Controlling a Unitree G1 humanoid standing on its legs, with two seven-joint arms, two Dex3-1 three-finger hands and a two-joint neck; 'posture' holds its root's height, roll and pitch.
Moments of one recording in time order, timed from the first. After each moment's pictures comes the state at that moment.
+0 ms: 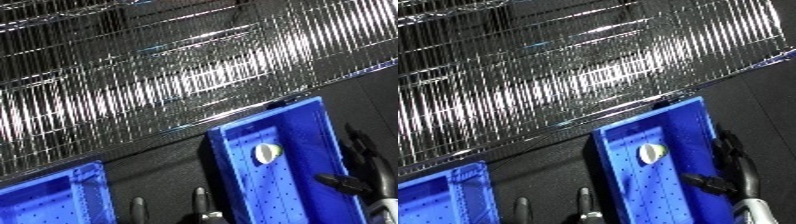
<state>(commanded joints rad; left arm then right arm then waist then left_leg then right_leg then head) -0.03 0.38 -0.26 1.11 -0.58 0.05 -0.27 -0.33 -0.63 0.03 0.93 0.82 -0.34 0.16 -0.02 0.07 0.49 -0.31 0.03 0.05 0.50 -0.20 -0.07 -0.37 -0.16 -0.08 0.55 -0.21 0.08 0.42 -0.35</state>
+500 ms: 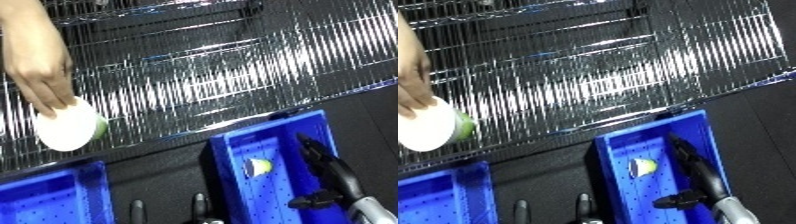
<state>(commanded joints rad) -0.04 0.39 -0.24 1.12 -0.59 0.05 -0.26 -0.30 -0.59 0.18 0.80 0.67 -0.20 0.23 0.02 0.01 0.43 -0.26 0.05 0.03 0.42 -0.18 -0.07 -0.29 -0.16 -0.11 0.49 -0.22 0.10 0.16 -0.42</state>
